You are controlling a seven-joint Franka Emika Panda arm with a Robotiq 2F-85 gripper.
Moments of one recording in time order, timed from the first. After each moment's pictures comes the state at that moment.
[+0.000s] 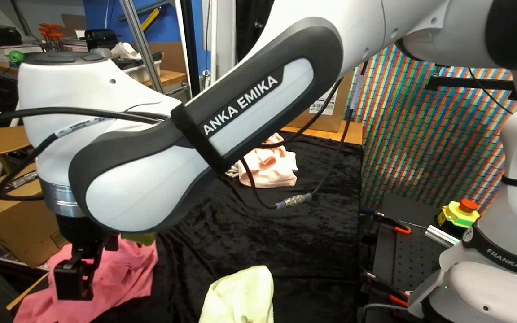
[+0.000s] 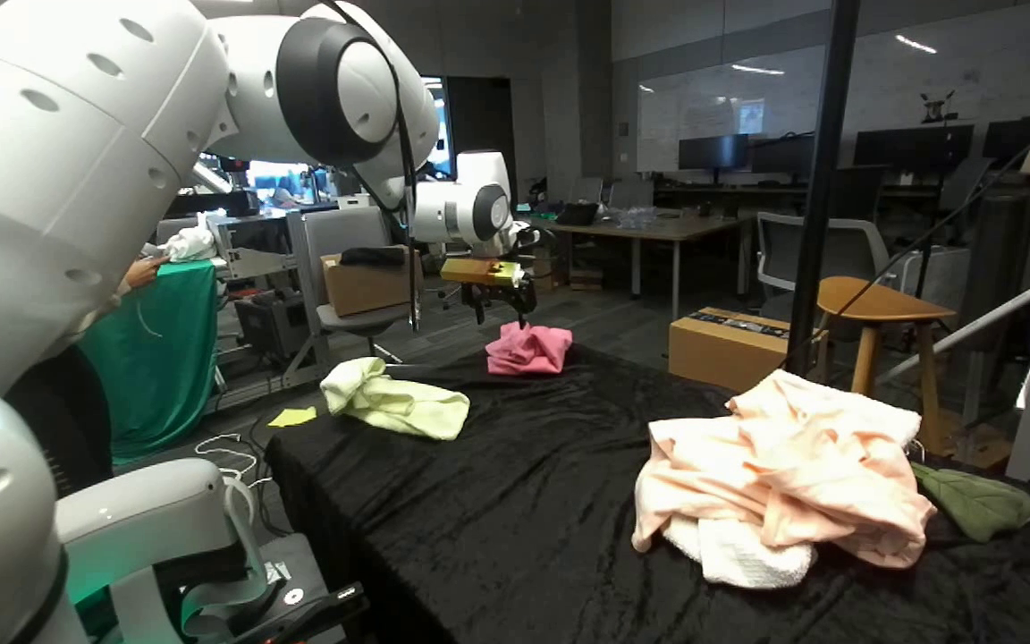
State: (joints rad) arm 0.49 0.75 0.17 -1.40 -0.12 2.37 0.06
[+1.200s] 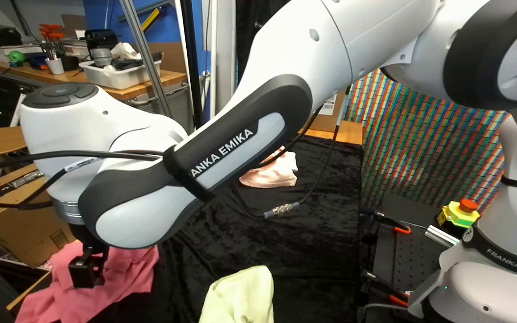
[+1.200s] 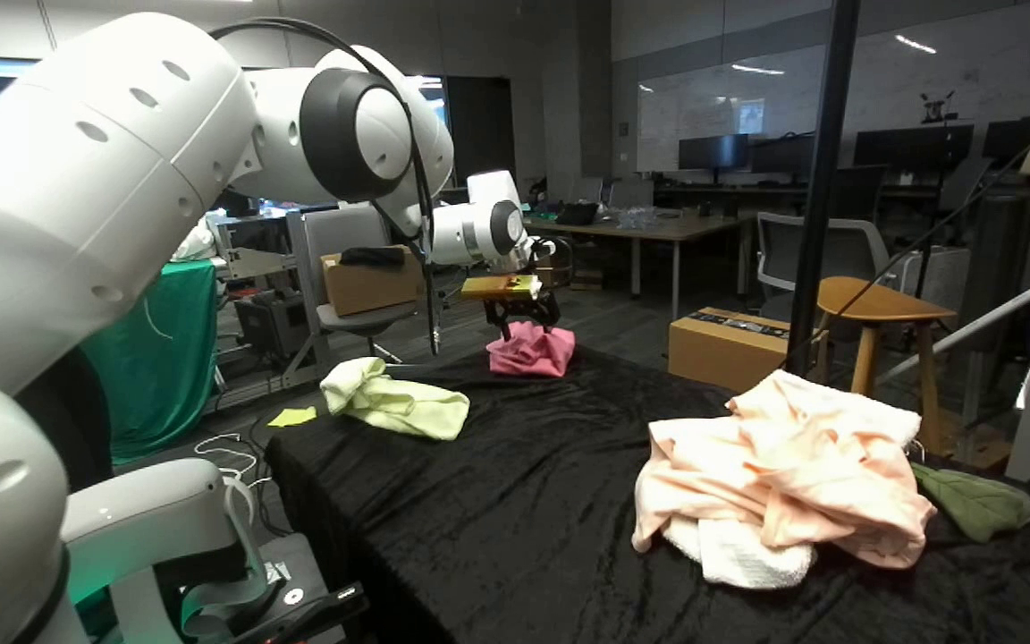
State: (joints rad) arm 0.53 0.86 0.08 -1.27 -0.23 2.34 0.13
